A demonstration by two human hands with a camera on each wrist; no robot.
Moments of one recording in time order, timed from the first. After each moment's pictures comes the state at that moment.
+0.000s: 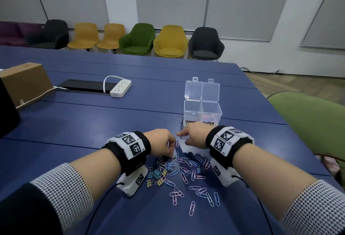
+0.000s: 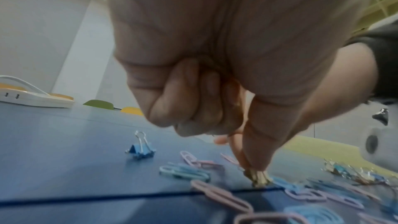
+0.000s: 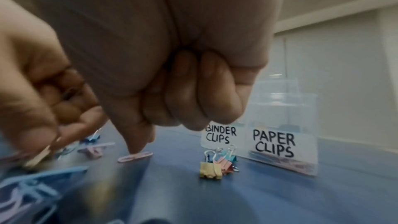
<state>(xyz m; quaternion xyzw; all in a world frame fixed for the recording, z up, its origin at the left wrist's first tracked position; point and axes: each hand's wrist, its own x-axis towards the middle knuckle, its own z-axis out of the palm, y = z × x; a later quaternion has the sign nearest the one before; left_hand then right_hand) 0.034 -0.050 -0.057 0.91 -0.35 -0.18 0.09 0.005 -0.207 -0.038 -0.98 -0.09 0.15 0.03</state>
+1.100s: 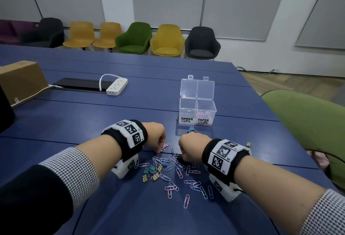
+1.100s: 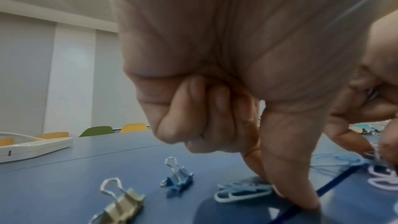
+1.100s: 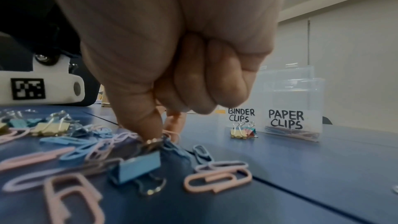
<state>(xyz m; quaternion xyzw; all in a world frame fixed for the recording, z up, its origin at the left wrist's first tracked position) 0.045 -0.054 -0.046 0.92 -0.34 -0.20 -0.05 -0.037 -0.191 -0.049 -0.98 -0.08 0.15 -0.03</state>
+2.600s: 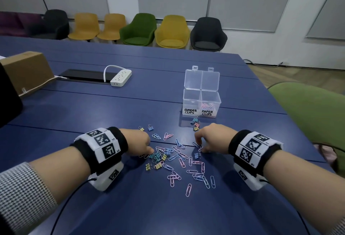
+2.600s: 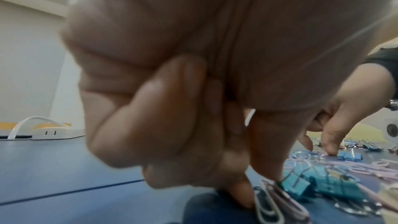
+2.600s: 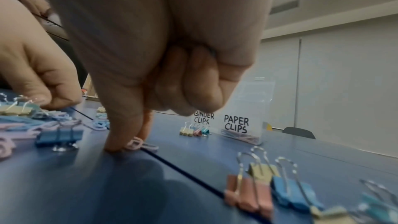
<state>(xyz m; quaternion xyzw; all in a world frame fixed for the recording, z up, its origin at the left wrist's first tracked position) 0.005 -0.008 -0.051 0.92 -0.25 -0.28 -0.11 -0.045 -0.242 -0.052 -0.98 -0.08 0.16 0.01</state>
